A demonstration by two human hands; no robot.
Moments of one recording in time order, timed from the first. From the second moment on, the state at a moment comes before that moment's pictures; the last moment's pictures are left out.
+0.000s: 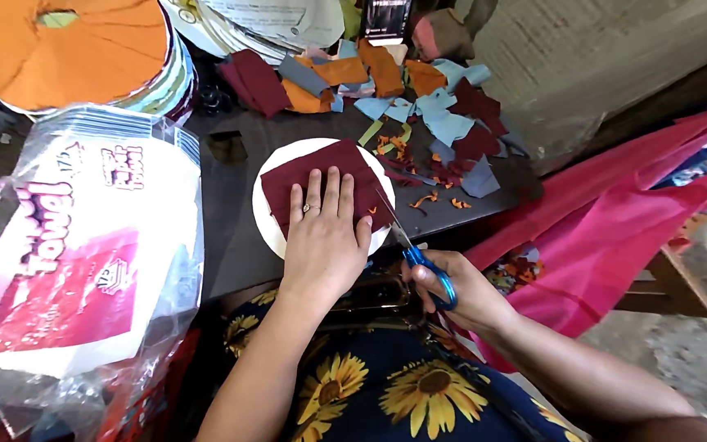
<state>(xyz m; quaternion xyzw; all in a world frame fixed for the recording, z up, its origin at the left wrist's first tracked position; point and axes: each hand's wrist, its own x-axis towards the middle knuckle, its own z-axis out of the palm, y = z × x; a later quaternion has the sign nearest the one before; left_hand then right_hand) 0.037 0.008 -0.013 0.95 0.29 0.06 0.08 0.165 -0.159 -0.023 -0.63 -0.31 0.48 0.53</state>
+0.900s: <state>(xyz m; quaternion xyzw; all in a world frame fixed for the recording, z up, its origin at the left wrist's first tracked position) 0.037 0.007 -0.014 0.95 0.28 0.07 0.09 0.169 -0.141 -0.006 -0.67 -0.32 0.46 0.49</state>
